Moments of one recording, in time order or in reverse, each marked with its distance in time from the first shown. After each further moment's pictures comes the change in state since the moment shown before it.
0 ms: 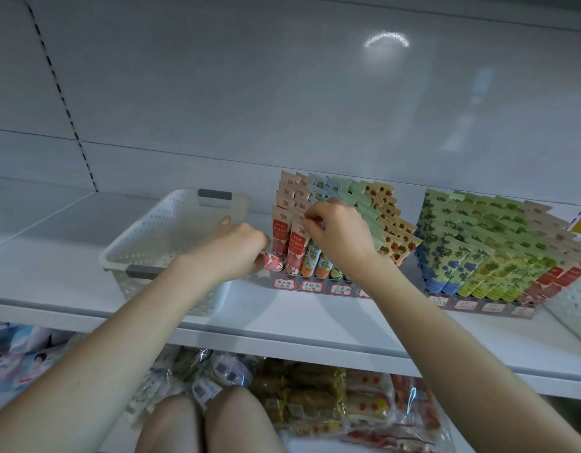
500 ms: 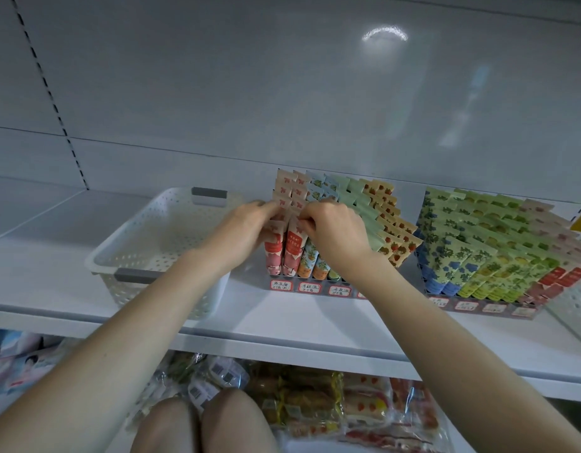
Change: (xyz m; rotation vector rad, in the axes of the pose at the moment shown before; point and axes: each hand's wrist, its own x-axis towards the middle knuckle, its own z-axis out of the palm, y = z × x) left_hand 0.033 -0.008 0.024 -0.642 0.411 0.041; right_hand 0.009 -0.001 0.003 -0.219 -0.096 -0.019
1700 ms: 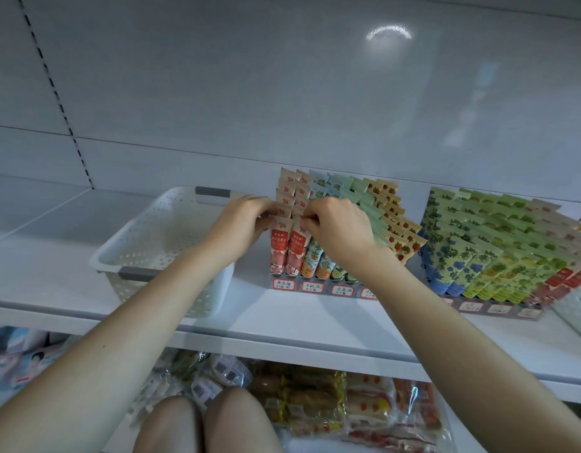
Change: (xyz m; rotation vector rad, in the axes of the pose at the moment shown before) left_hand 0.007 -0.008 -0.001 -0.026 0.113 -0.016; right_hand 0.005 0.001 -0.003 0.023 -0.031 0.003
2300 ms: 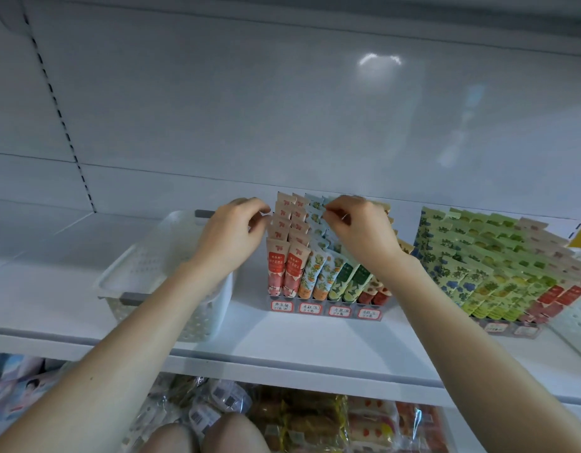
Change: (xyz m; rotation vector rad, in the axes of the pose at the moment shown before) left_hand 0.004 0.019 -0.024 0.060 0.229 -0.013; right_hand 0.004 0.031 -0.025 0.263 0.228 0.011
